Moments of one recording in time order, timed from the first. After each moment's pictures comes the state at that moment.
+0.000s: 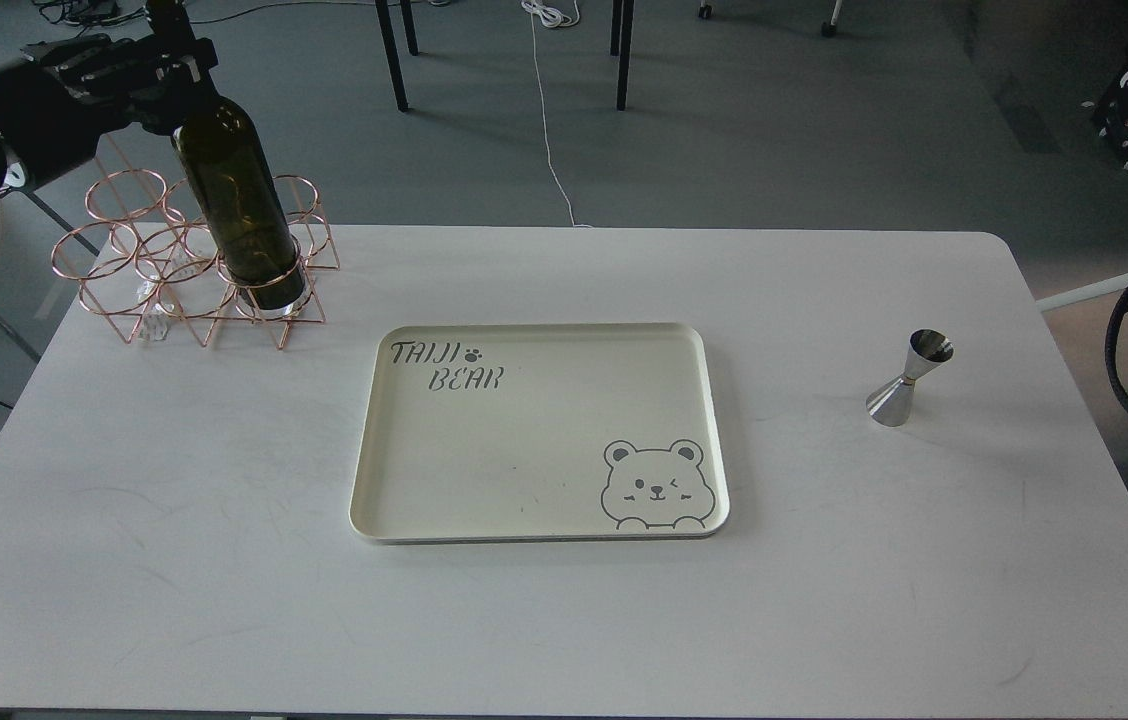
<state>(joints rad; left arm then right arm) -1.05 0.81 -0.42 -0.88 1.60 0.05 -0.49 1.00 -0.56 0.48 0.45 0.08 0.21 0.49</state>
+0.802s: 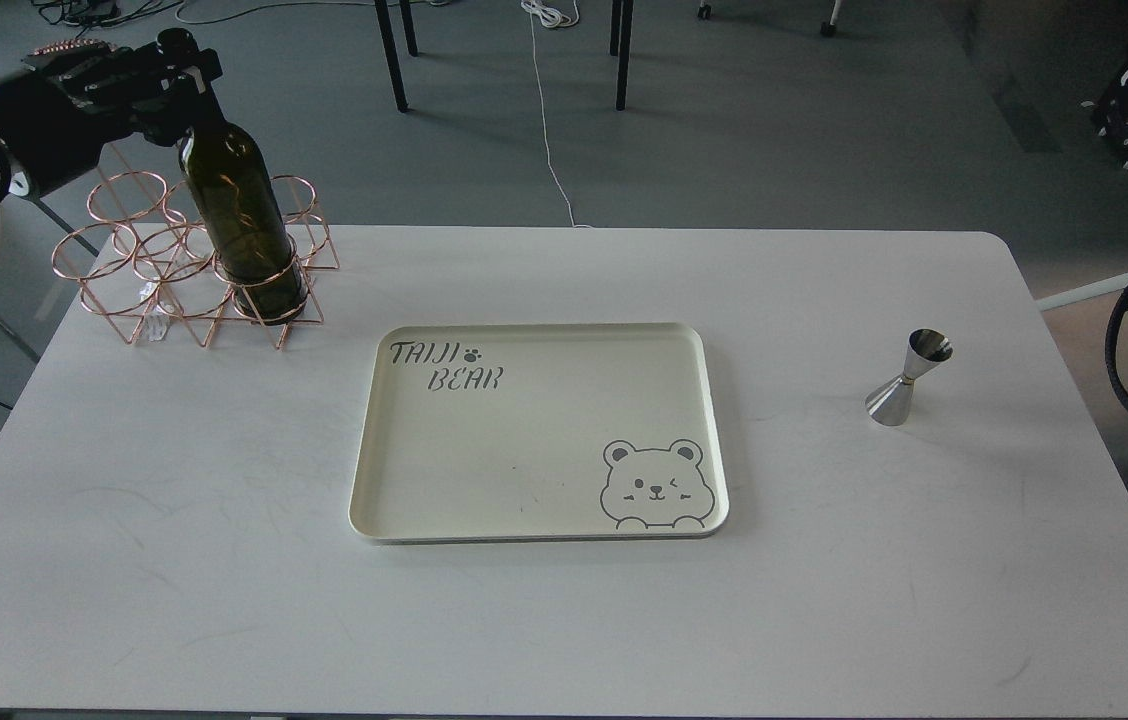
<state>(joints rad) -1.03 0.81 -0.42 -0.88 1.60 0.06 -0.49 1.00 -0.56 0.49 0.45 0.08 0.21 0.49</state>
